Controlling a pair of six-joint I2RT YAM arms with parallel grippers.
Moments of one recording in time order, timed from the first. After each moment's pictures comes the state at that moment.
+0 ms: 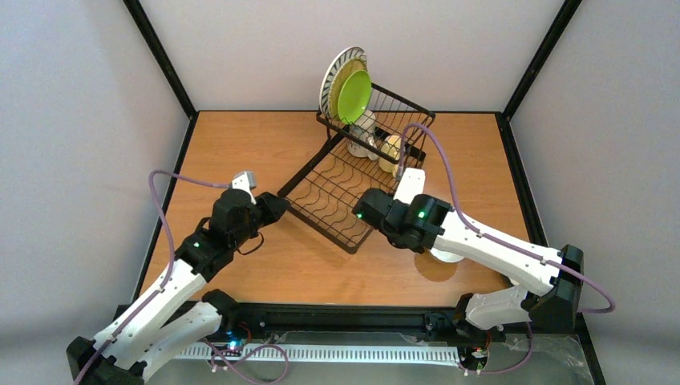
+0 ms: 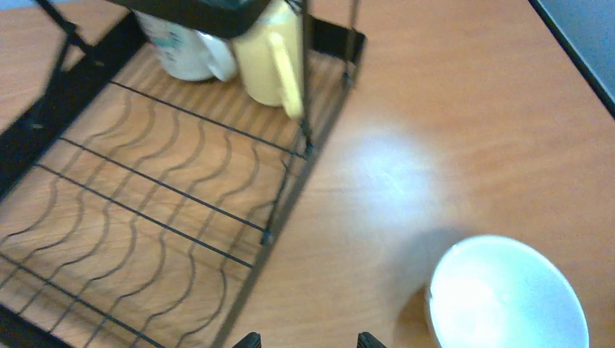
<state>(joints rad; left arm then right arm) -0.55 0.73 0.67 -0.39 -0.14 -0.84 1.06 1.31 1.29 -1.10 0.82 1.03</state>
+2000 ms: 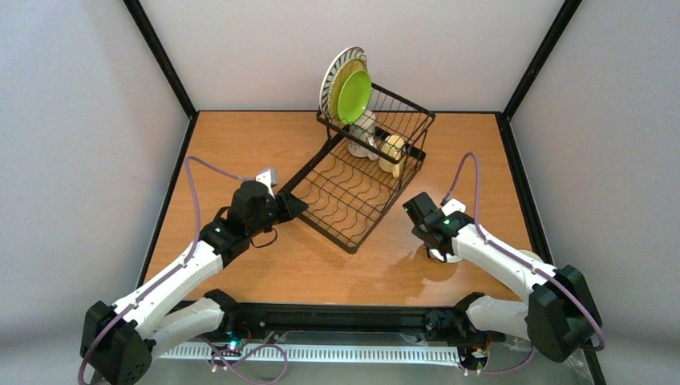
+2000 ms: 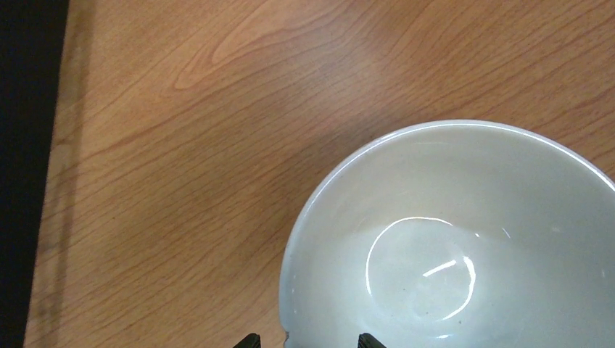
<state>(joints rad) -0.55 0.94 0.65 -0.23 0.03 -0.80 0.57 1.17 0.69 -0.75 0.46 1.12</state>
